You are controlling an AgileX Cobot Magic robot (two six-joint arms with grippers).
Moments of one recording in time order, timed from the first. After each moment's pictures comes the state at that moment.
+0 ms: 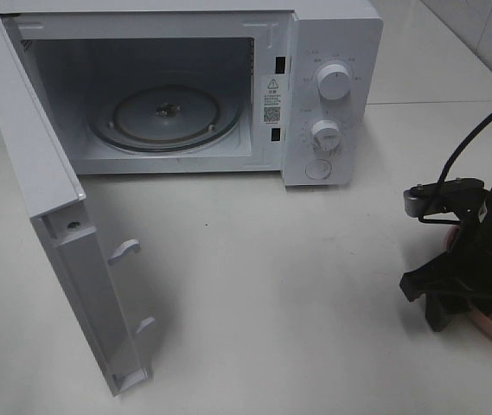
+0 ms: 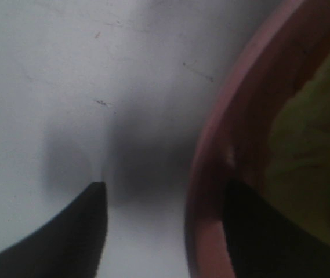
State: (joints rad) left arm 0.06 0.00 -0.50 -0.18 1.05 0.11; right arm 0.20 1.74 -0.72 -0.03 0.55 0.01
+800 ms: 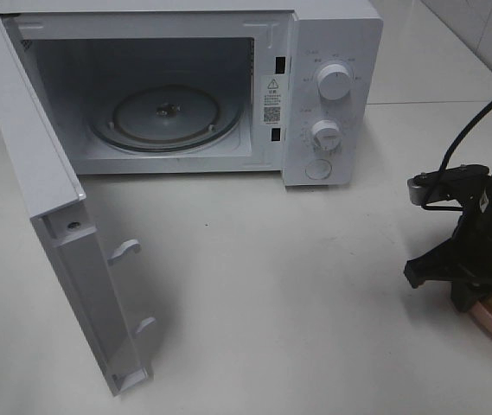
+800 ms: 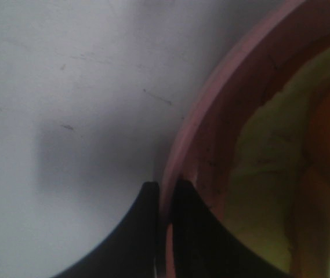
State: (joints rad) left arm 0.06 0.00 -0.50 -0.18 1.05 0.11; right arm 0.20 1.74 -0.76 -0.15 0.57 0.13
